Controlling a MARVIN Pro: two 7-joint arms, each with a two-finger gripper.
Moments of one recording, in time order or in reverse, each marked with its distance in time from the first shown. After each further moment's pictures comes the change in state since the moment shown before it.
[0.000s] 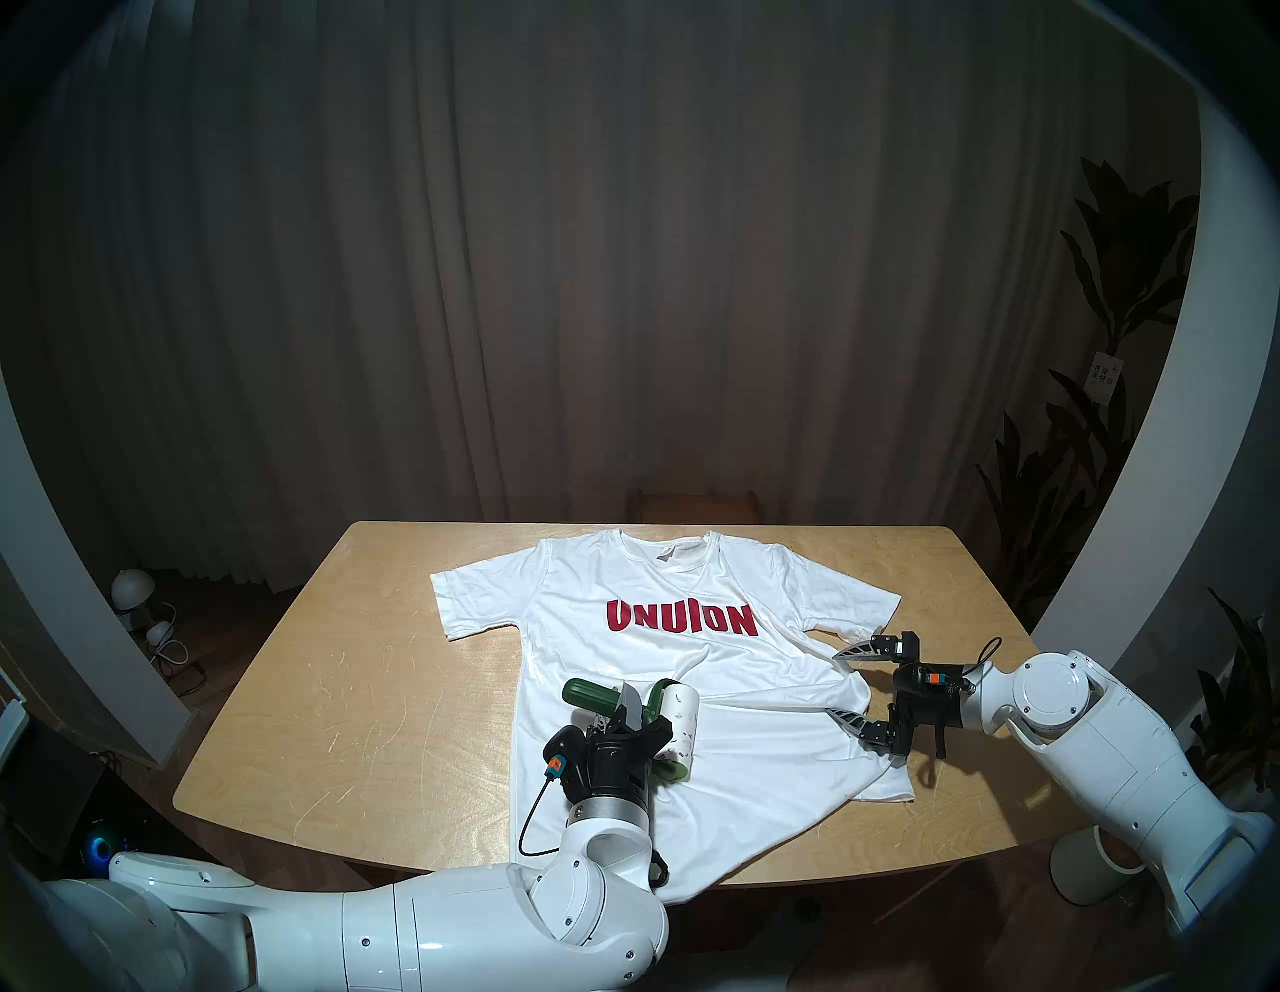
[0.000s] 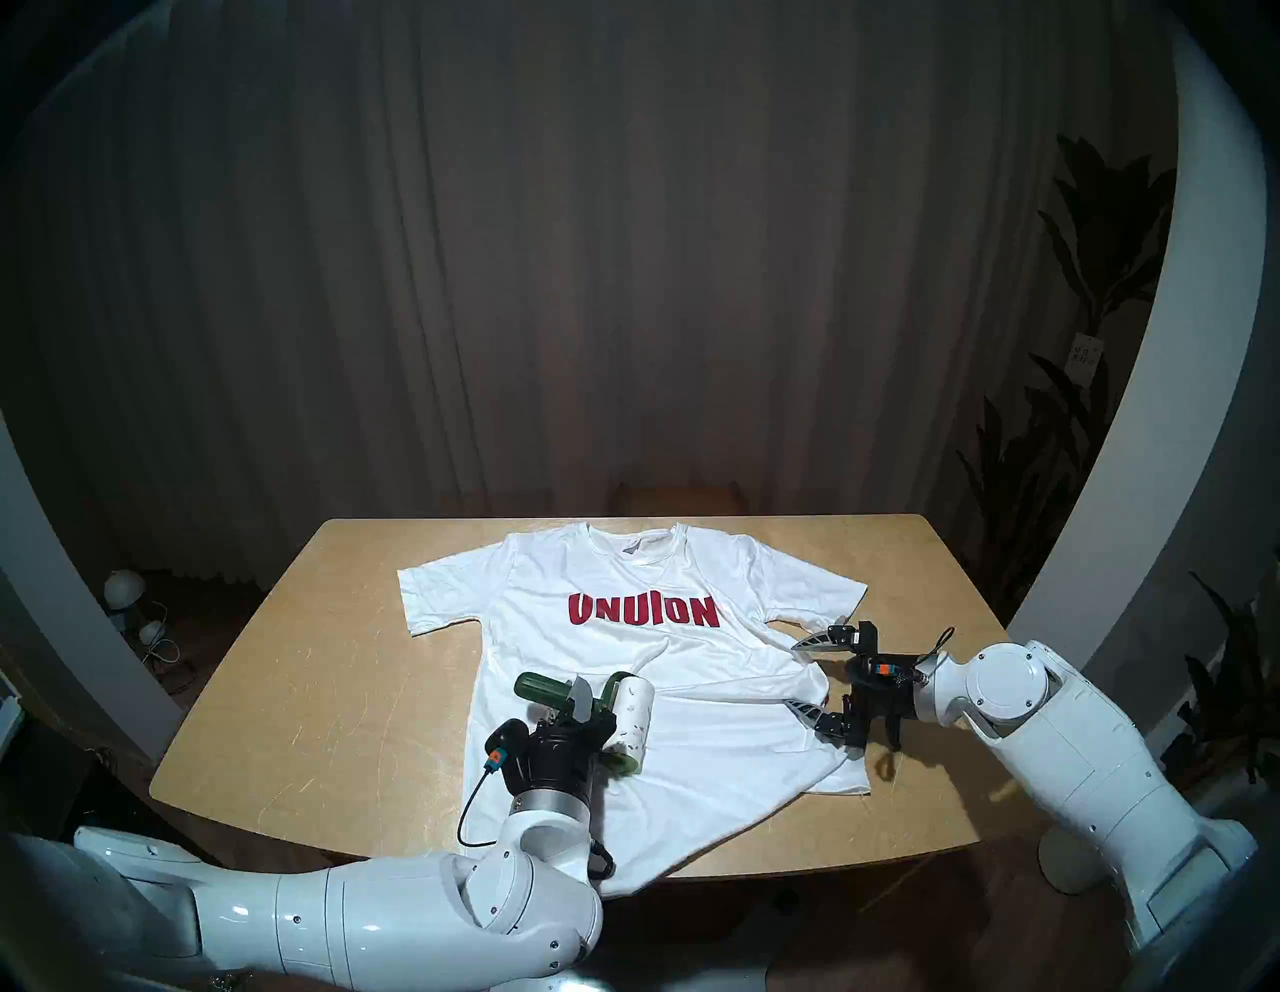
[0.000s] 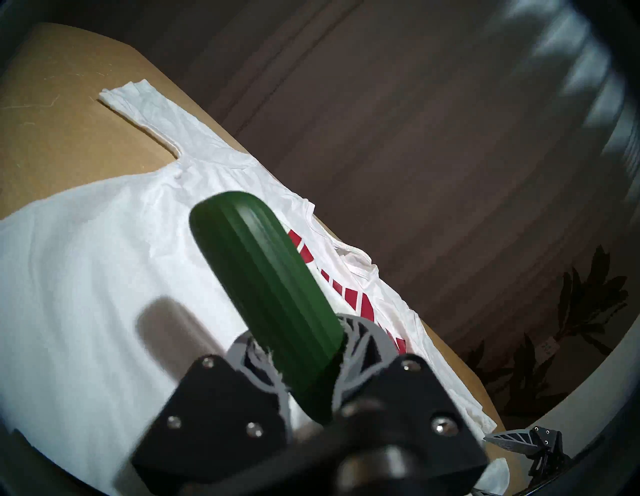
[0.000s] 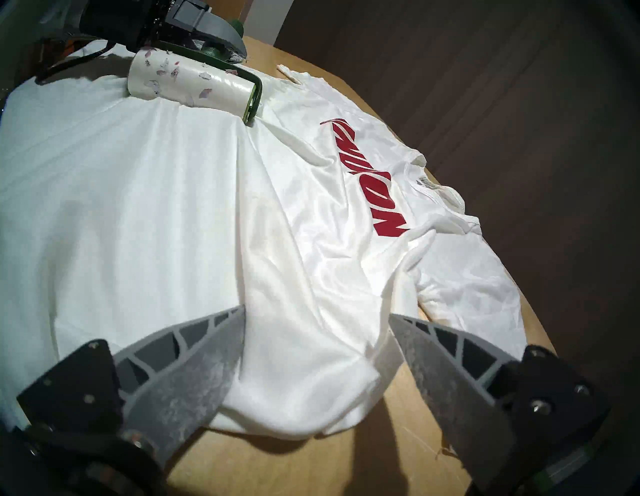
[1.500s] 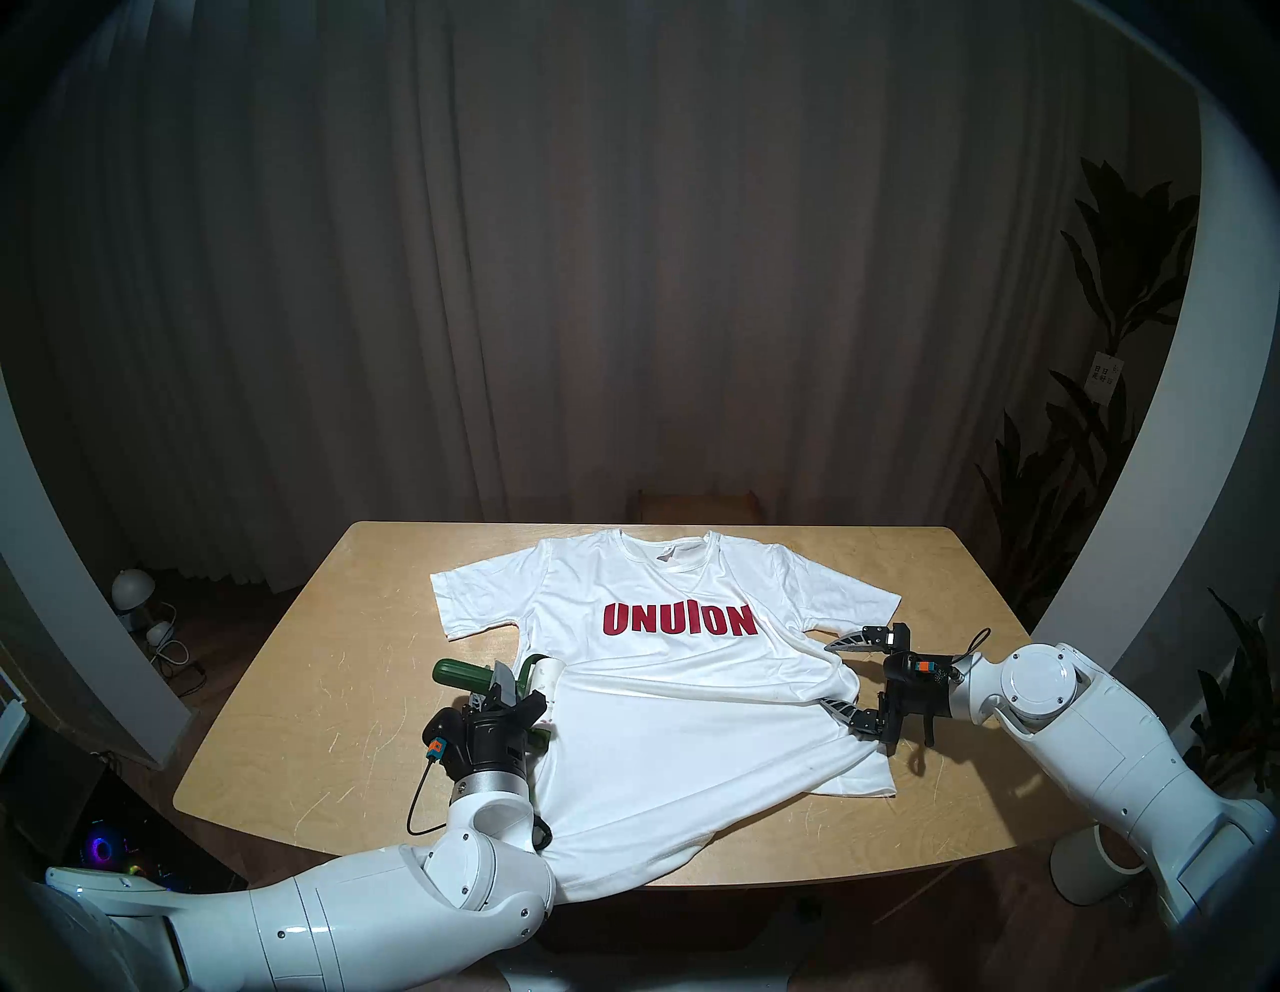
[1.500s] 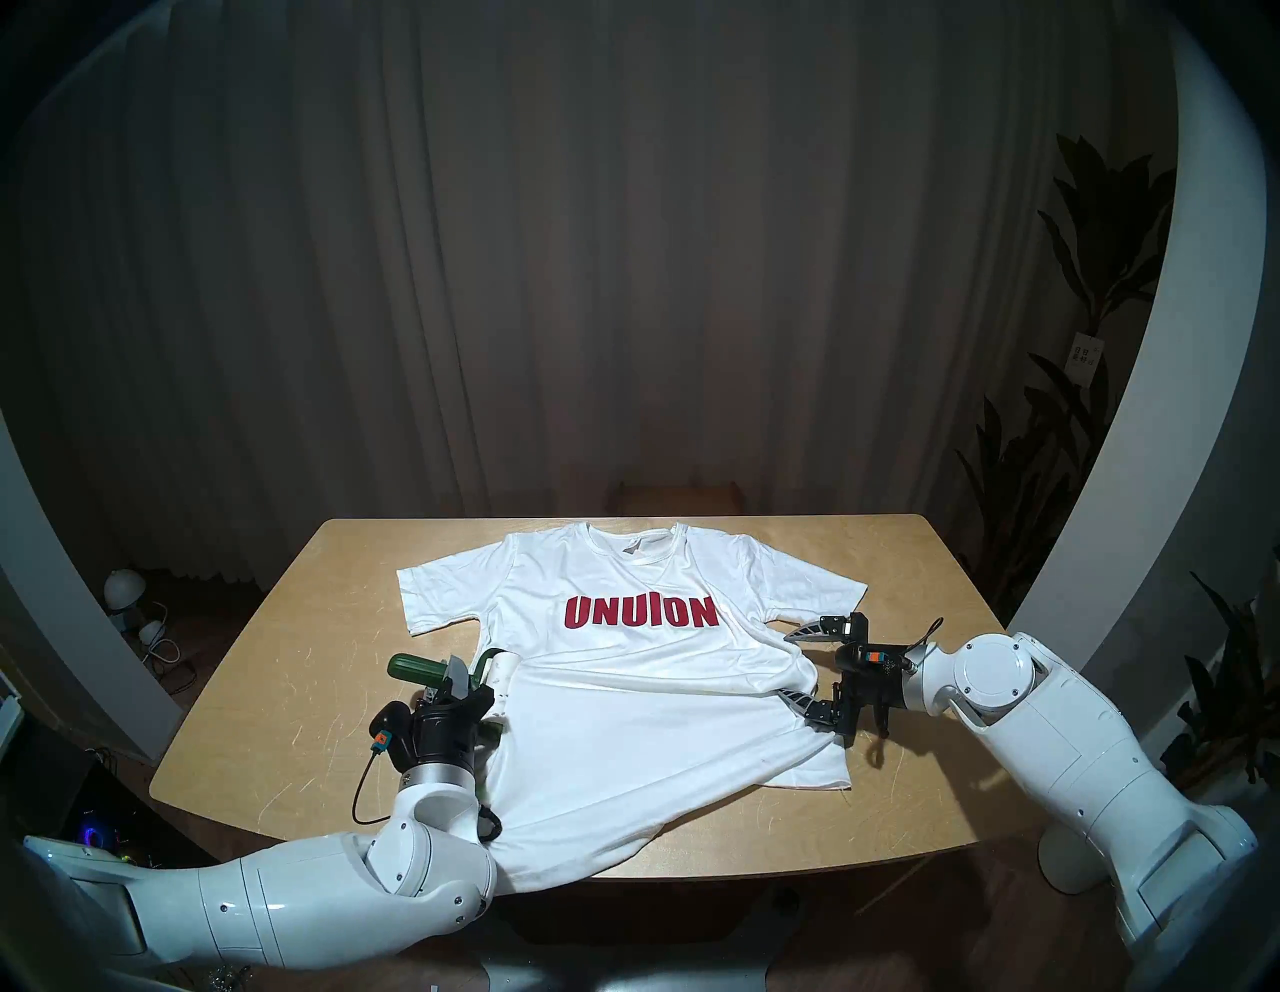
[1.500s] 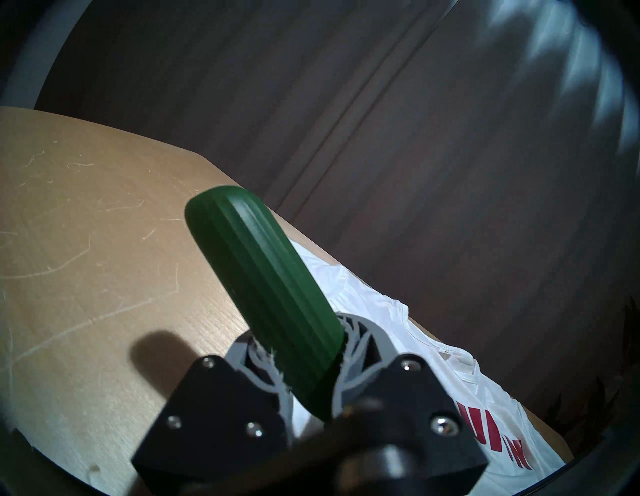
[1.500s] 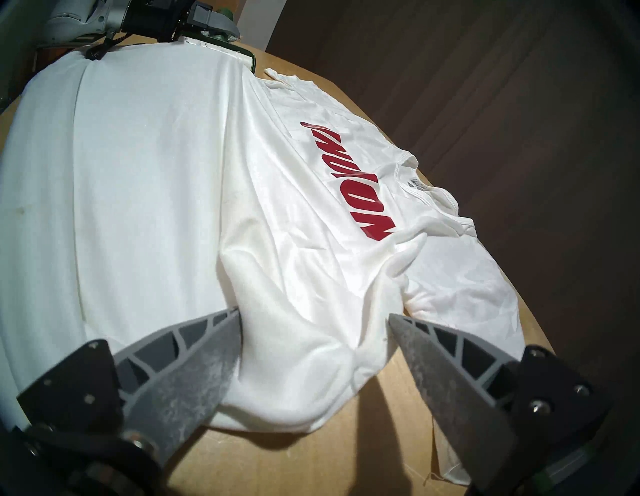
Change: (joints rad) left arm 0.152 0.181 -0.273 0.020 0.076 -0.003 -0.003; right arm 0.086 -0.015 -0.078 0.066 0.032 -0.005 -0.015
